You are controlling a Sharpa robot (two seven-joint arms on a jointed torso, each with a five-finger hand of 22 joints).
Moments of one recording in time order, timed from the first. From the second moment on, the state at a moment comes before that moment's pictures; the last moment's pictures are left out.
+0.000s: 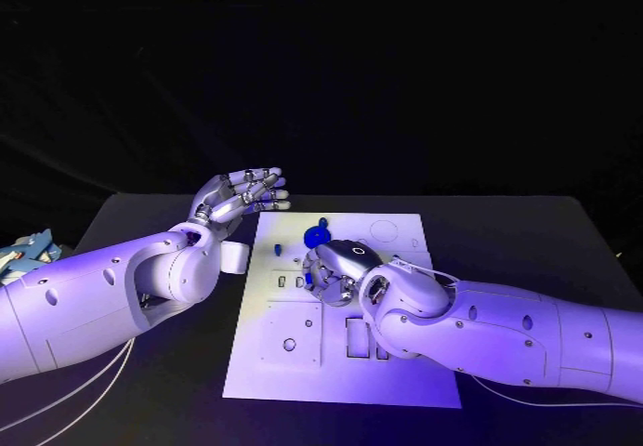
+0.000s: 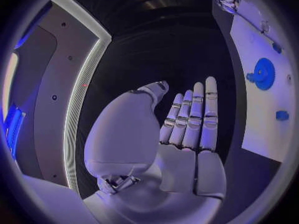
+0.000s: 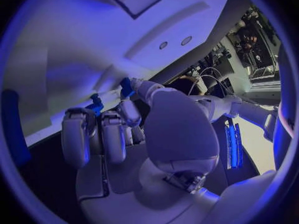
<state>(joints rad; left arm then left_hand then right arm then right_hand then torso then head) 1.14 -0.88 0.05 1.53 0.00 -0.32 0.53 1.42 -0.15 0.43 0.19 0.23 0.82 0.21 0.18 0.15 0.98 0.19 0.06 0.06 1.01 0.14 0.23 0.26 0.17 0.96 0.22 0.41 0.17 1.17 -0.52 -0.15 1.55 -1.56 -0.44 -0.36 1.32 -0.13 0.55 0.12 0.16 0.88 0.14 0.35 0.49 1.25 0.05 1.27 1.16 1.47 -0.01 1.55 1.31 0.05 1.47 0.10 1.45 1.31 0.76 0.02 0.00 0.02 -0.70</state>
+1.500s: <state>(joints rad) 1.14 -0.88 0.05 1.53 0.00 -0.32 0.53 1.42 -0.15 0.43 0.19 0.23 0.82 0.21 0.18 0.15 0.98 0.19 0.06 0.06 1.01 0.14 0.23 0.26 0.17 0.96 0.22 0.41 0.17 1.16 -0.52 -0.15 1.53 -1.56 -0.43 -0.36 1.25 -0.18 0.54 0.15 0.13 0.82 0.17 0.33 0.49 1.15 0.08 1.17 1.04 1.46 0.00 1.53 1.31 0.05 1.45 0.11 1.39 1.31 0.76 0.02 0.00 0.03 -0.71</state>
